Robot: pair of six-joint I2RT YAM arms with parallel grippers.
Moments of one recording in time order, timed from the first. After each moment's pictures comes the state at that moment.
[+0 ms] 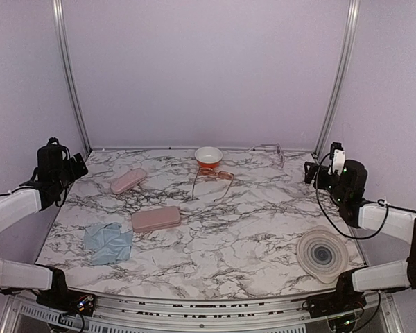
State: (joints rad) left arm -0.05 1.13 0.64 0.11 -0.39 -0.35; right arm 0.08 1.16 0.50 0.50 0.04 0.15
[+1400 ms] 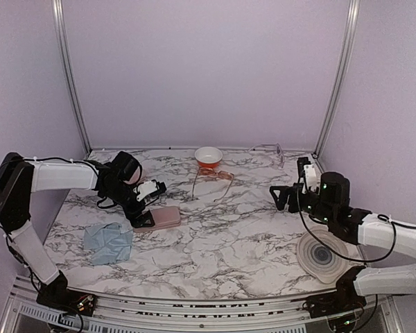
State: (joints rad) left arm -0.50 1.68 1.05 -0.51 0.25 0.53; right arm 0.48 0.99 0.45 0.23 0.03 0.24
